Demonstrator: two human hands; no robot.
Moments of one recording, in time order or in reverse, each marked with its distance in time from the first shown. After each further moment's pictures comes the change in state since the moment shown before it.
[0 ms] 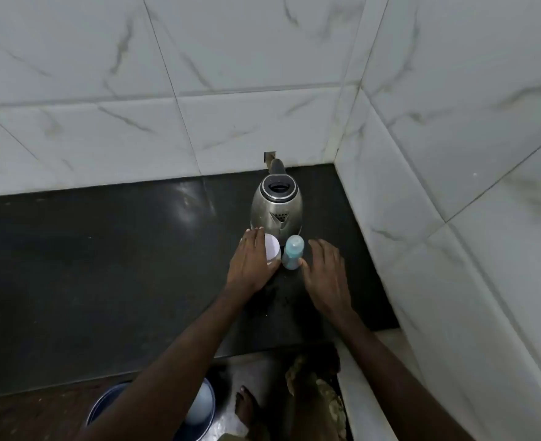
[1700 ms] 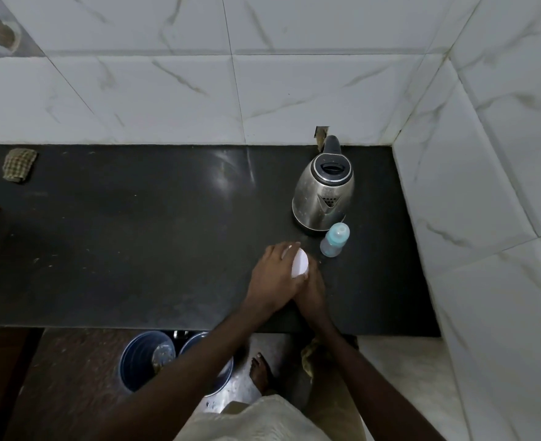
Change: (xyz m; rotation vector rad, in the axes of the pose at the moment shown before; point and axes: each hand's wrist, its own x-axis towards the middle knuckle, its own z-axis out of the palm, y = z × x) left_hand -0.061 -0.031 0.016 -0.067 0.042 0.011; right_hand -0.044 -0.073 0.095 0.561 -0.362 0.327
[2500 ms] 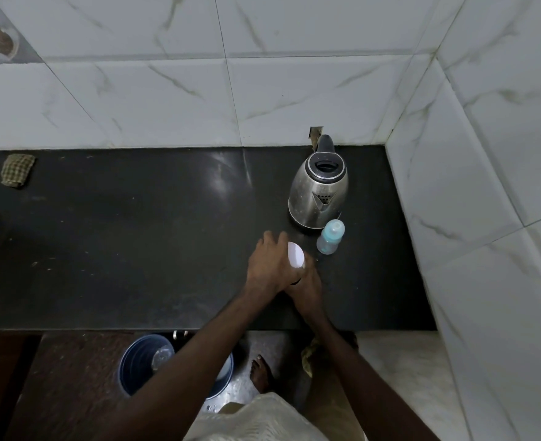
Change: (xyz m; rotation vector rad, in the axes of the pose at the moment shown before) left_hand 0.016 0.025 -0.033 0.144 -0.116 -0.228; right_hand 0.001 0.011 0.009 0.157 -0.034 0.101
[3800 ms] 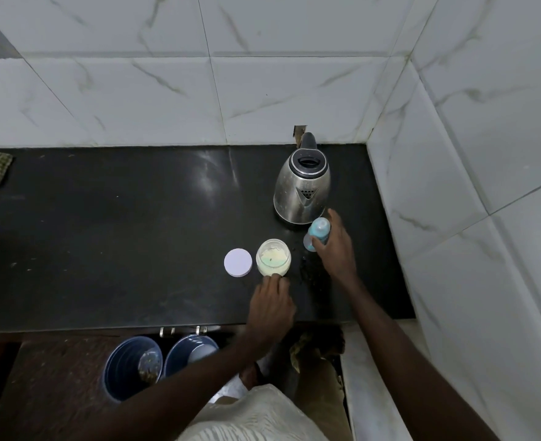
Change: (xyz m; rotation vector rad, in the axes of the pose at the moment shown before) left_hand -0.076 -0.009 0.100 0.086 0.206 0.290; right_hand 0.047 -0.036 -0.116 -0.186 0.142 -0.137
